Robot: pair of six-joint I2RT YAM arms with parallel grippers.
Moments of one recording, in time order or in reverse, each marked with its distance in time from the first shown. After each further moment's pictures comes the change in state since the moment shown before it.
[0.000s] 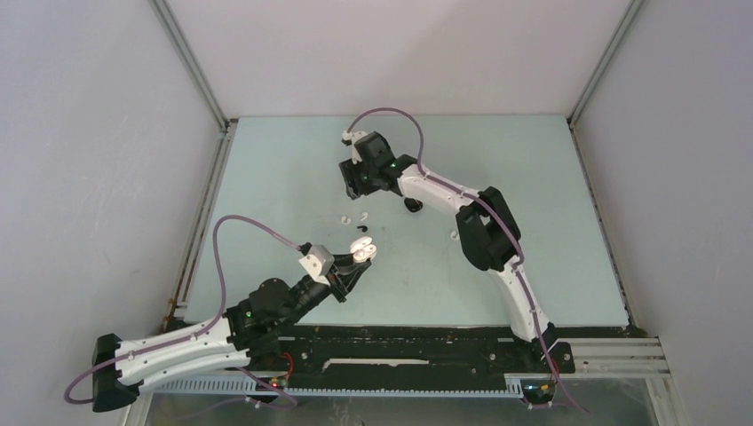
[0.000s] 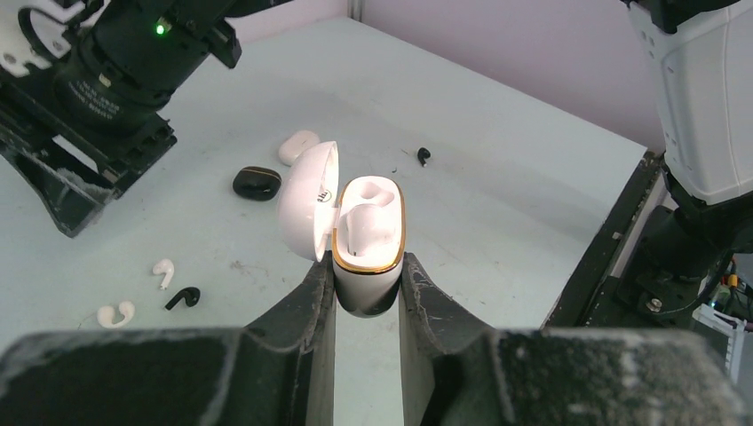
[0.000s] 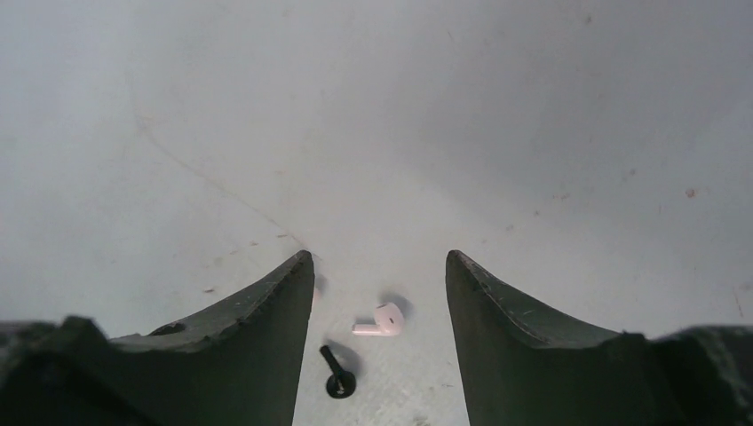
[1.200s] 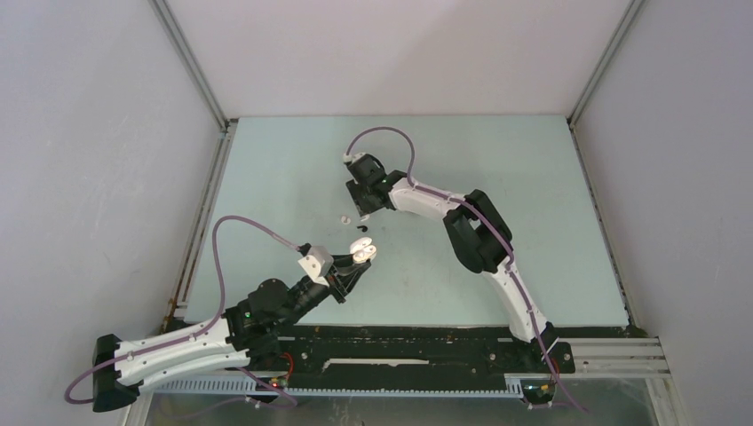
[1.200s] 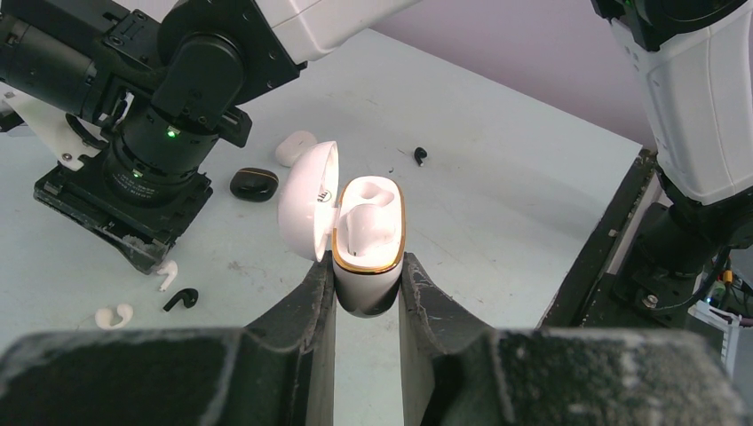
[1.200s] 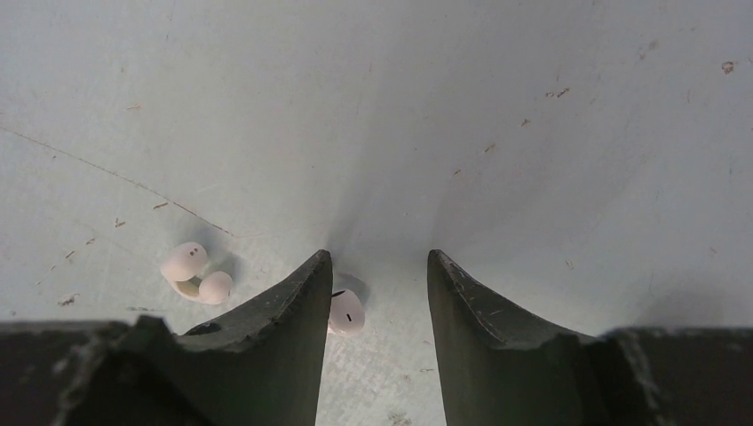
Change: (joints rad) left arm -0.004 -0.010 0.000 -0.014 0.007 0.003; right arm 0.060 0.074 -0.061 -0.068 0.220 0.021
